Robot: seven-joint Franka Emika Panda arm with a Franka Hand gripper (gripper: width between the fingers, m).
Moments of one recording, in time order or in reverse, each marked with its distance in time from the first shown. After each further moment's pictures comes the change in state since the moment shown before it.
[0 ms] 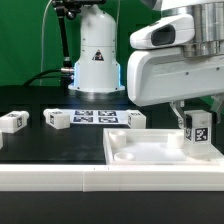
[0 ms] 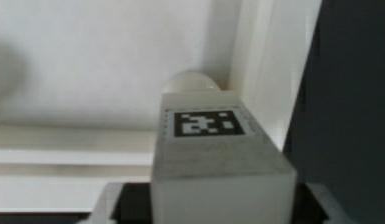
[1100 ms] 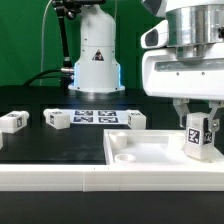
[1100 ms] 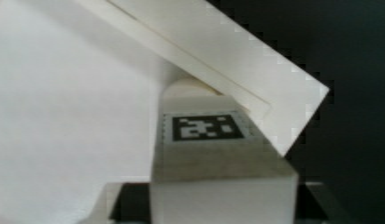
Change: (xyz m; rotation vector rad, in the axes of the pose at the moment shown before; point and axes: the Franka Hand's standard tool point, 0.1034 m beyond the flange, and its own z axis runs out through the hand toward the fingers) arm 0.001 0.002 0.004 -0.023 0.095 1.208
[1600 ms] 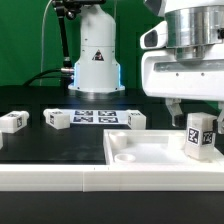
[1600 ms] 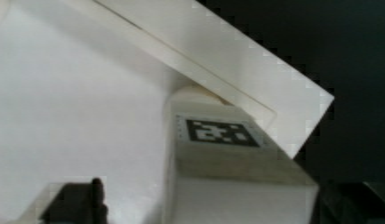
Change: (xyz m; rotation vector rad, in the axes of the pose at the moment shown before) arm -0.003 0.000 -0.001 -0.011 -0.021 -0.157
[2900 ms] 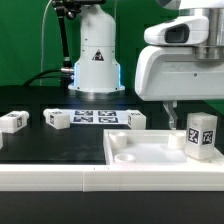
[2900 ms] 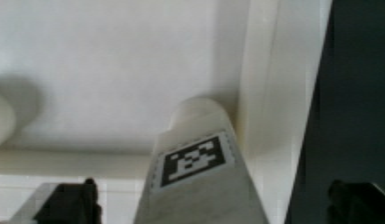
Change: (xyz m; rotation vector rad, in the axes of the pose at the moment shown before) arm -0.006 0.000 0.001 -0.106 -0.037 -1.001
